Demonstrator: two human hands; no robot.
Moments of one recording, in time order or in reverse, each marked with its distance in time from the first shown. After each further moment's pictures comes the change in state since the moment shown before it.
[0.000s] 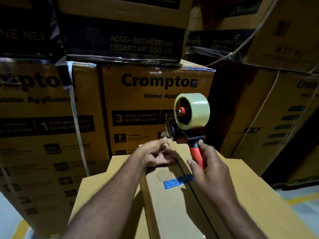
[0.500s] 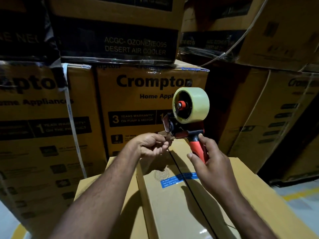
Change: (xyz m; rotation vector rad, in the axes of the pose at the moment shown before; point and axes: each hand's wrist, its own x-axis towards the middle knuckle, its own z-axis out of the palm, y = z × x) left_hand -0.017 0.024 -0.005 0.016 -0.176 0.048; right_hand 0.006 -0.001 -0.021 0.024 -0.013 0.015
